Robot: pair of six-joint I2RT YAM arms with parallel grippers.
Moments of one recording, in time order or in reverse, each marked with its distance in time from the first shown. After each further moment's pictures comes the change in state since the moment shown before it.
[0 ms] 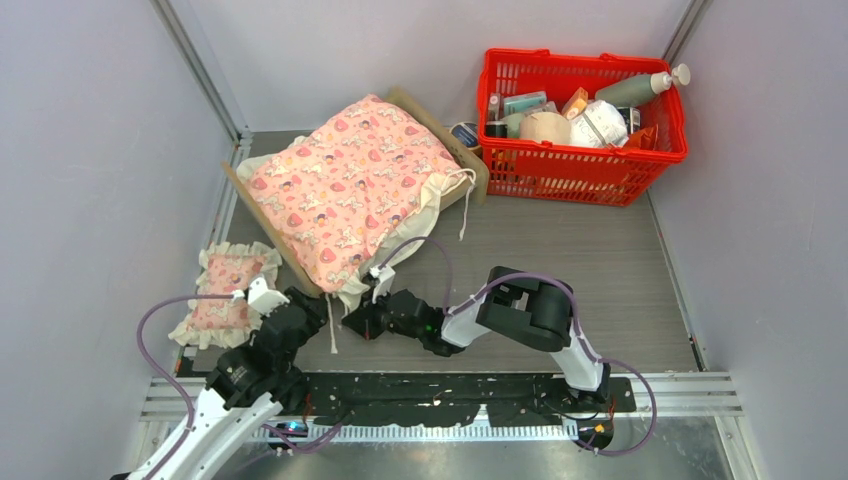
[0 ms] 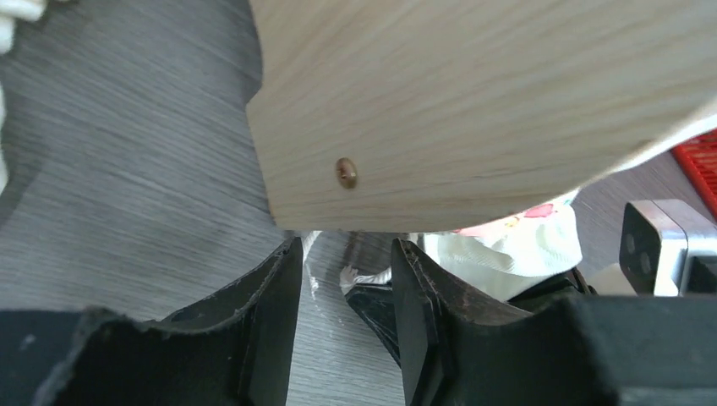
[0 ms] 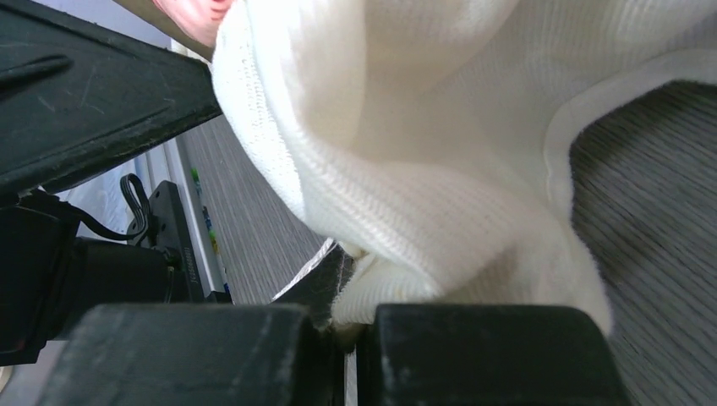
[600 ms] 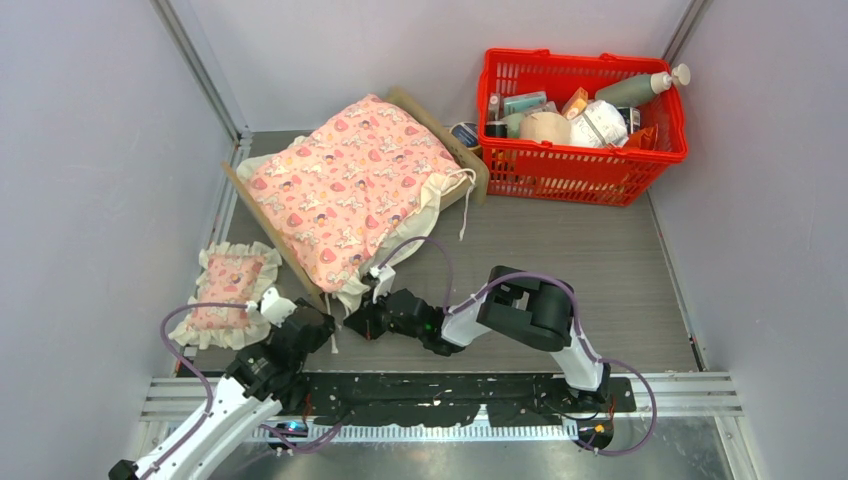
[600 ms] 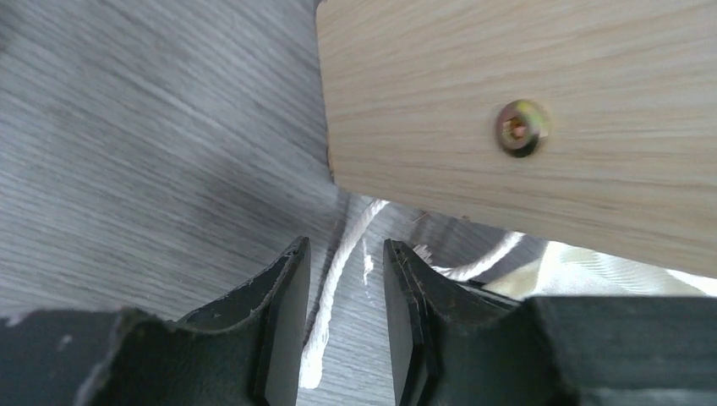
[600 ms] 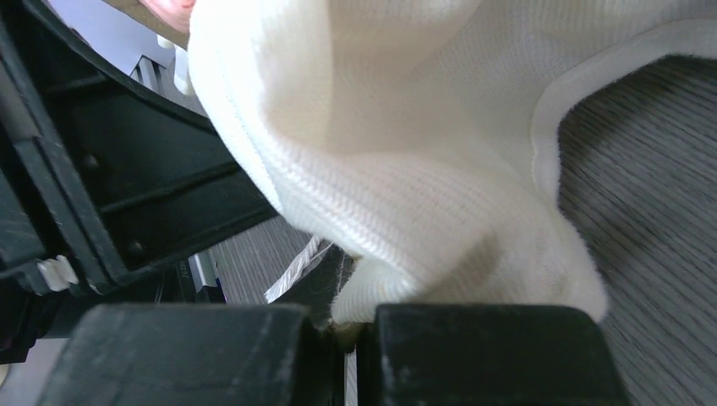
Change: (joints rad) left arm 0.000 0.072 -0.140 0.001 0.034 -0.203; right arm -0.005 -0.001 0.002 -0.039 -0.004 0.008
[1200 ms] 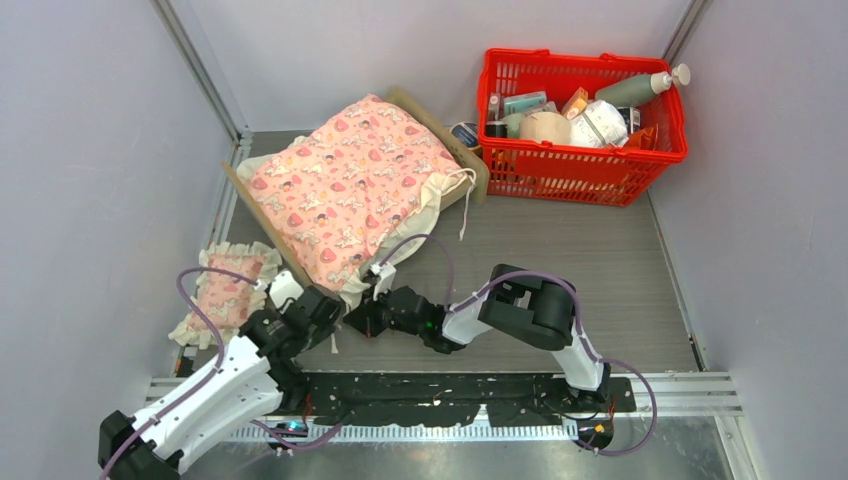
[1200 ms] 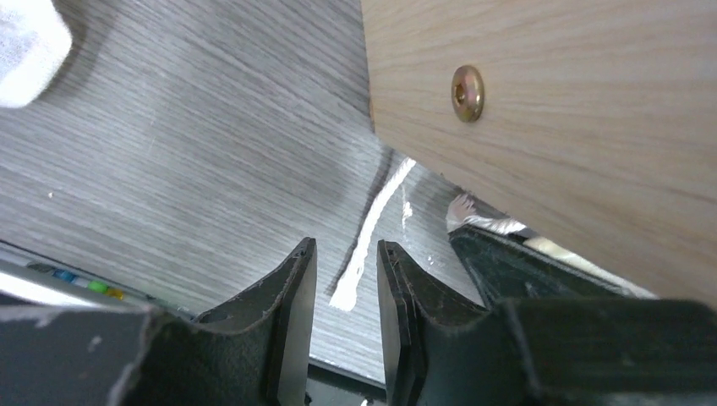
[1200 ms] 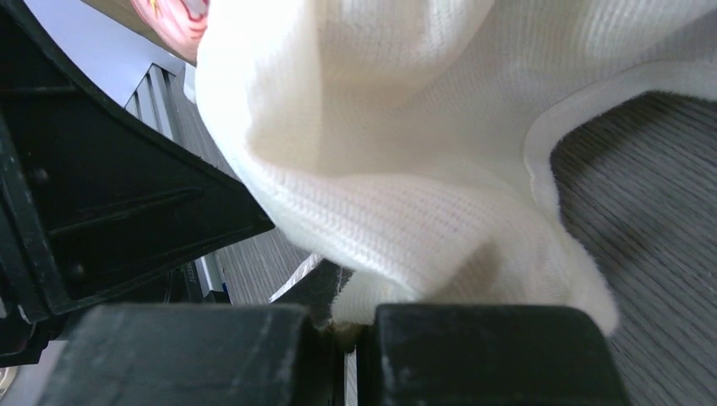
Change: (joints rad) left arm -0.021 0.441 0.250 -0.149 0.060 0.006; right arm -0.016 -0.010 0.000 0.002 -0.012 -0.001
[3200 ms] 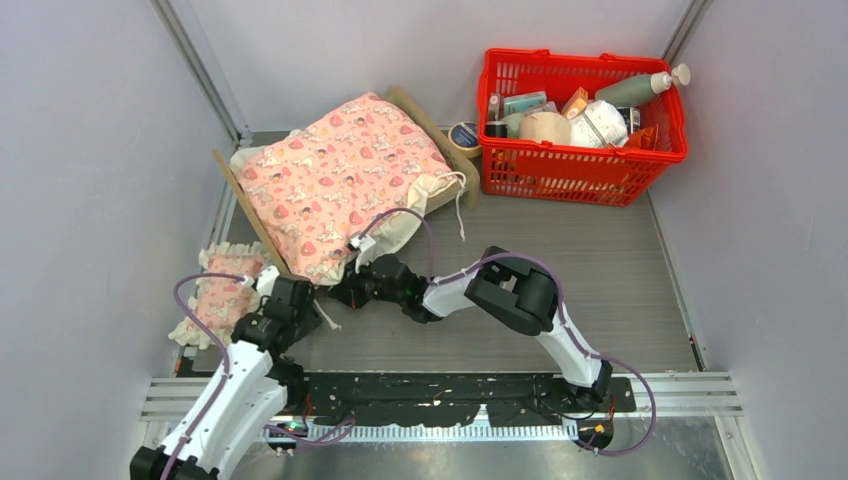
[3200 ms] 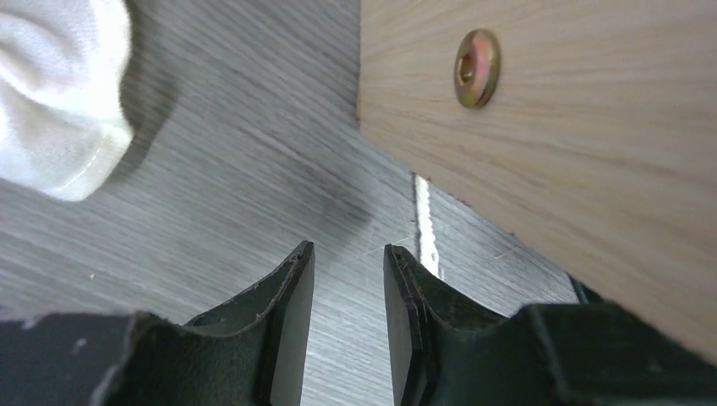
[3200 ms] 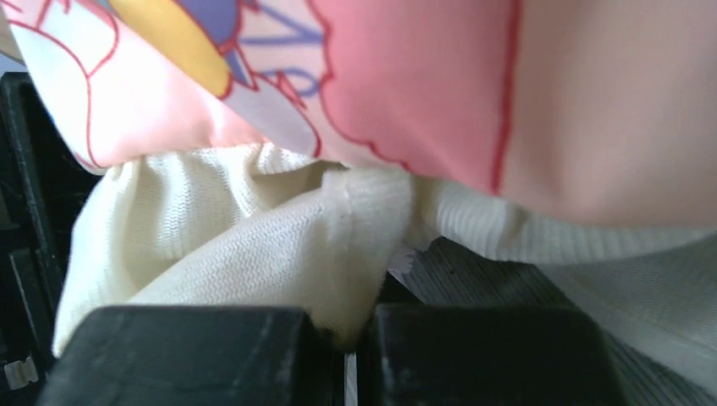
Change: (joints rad) left arm 0.410 0.004 -0.059 0.170 0.169 0.356; right arm -0.113 0.134 0.291 -0.138 -0.164 -0.118
